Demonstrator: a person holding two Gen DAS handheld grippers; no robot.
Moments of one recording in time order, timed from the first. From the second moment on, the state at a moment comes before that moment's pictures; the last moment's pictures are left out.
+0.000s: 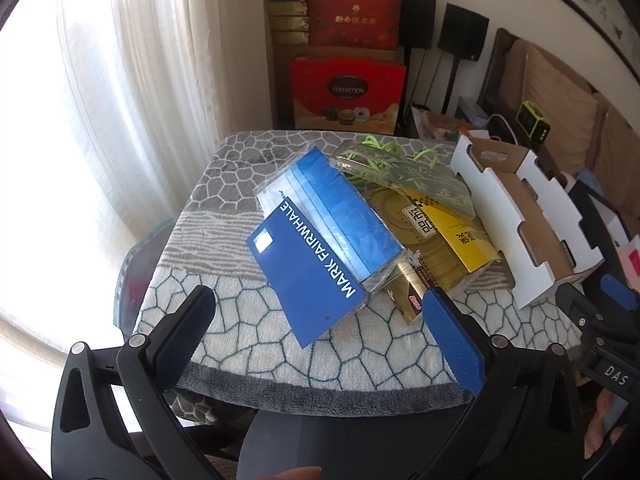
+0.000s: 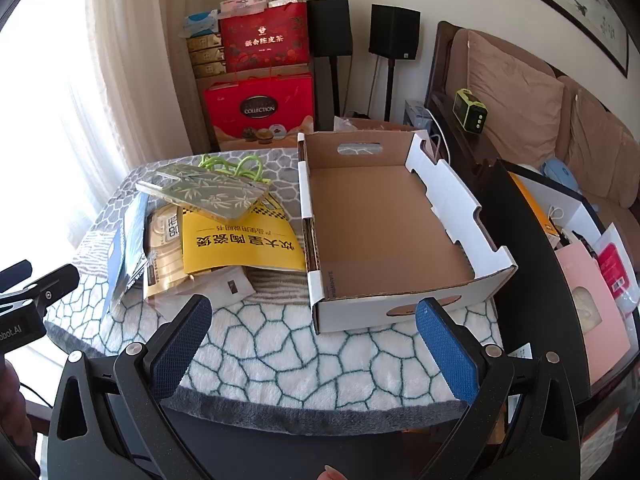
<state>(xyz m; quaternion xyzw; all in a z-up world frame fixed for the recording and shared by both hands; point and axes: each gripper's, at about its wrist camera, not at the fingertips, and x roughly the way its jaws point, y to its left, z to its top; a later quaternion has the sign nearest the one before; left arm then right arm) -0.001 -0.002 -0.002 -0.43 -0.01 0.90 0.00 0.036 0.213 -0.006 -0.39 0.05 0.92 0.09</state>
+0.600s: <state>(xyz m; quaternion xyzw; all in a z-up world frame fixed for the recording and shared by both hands) -0.002 0.001 -0.007 -0.43 -0.01 0.90 0.01 0.035 0.214 -0.007 -0.39 0.05 0.92 0.09</state>
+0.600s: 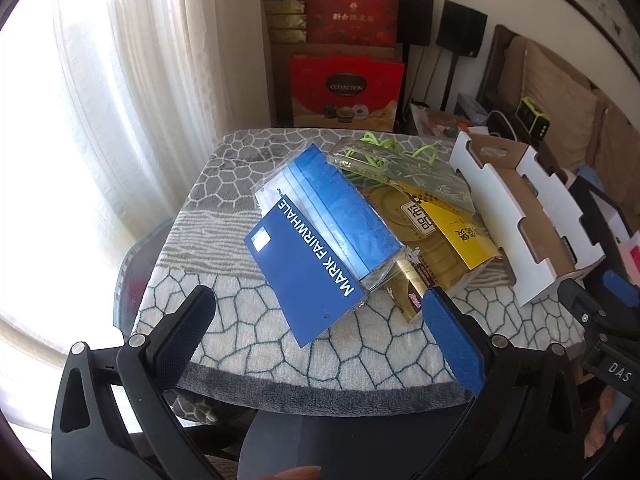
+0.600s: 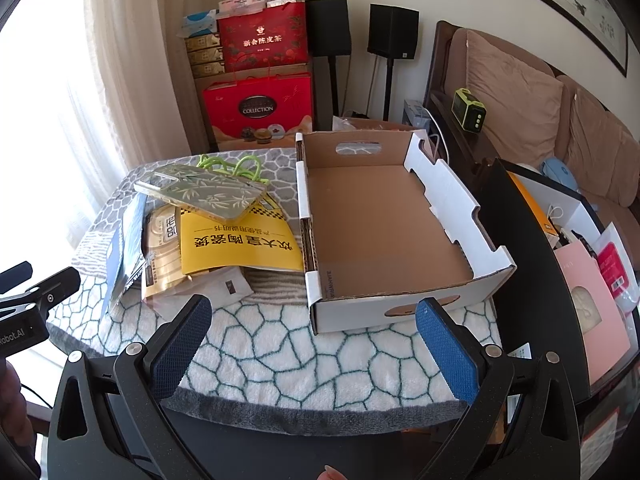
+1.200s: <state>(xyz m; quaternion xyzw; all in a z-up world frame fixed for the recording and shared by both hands) -0.004 0.003 -0.008 -0.43 0.00 0.90 0.00 0.034 0.216 -0.007 -0.39 0.05 0.92 0.09</state>
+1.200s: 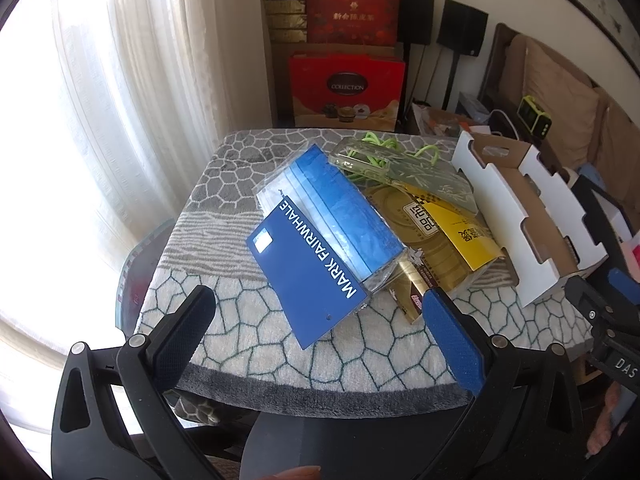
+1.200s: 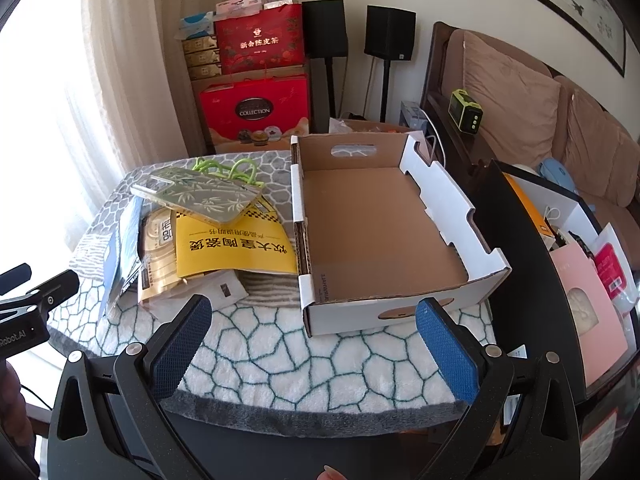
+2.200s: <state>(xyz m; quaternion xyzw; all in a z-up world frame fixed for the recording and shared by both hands) -0.003 0.005 -0.006 -0.43 0.00 0.90 0.01 0.033 0.216 -0.006 -0.39 0.04 0.92 0.09</state>
